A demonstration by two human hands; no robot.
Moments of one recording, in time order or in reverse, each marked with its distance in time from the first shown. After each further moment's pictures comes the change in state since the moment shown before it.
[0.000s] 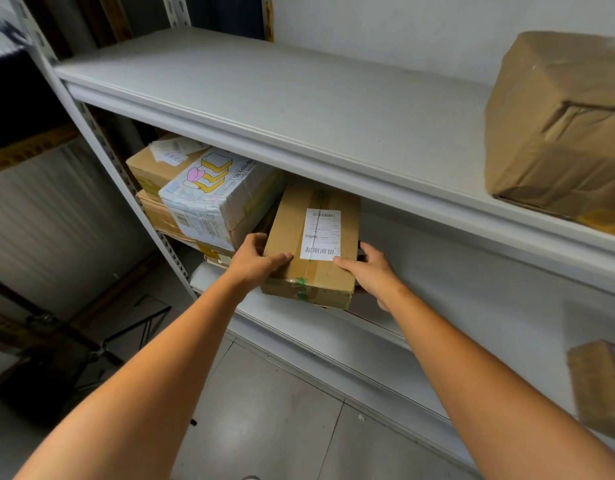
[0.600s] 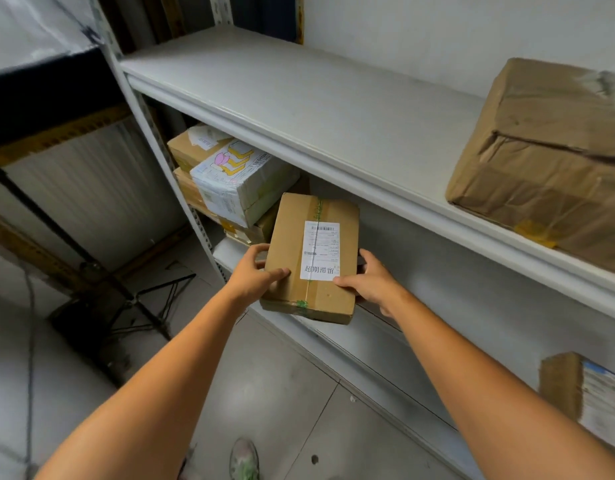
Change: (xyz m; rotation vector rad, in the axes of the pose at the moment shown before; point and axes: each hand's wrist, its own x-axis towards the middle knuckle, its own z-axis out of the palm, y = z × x) left_hand -0.106 0.003 0.023 -0.157 0.069 -0.166; right_hand -0.064 0.002 -0.041 -0.113 -0.259 0.022
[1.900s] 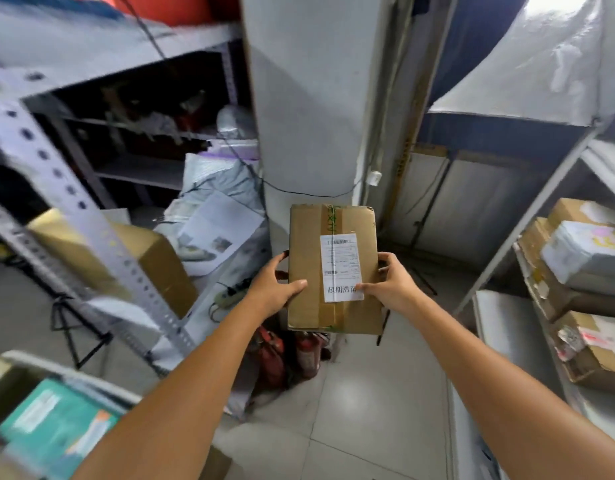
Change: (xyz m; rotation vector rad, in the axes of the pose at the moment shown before) left_hand -0.536 -0.190 -0.032 -0.245 1.187 -0.208; right_hand -0.355 -0.020 0.229 -0.615 -0.914 -0.675
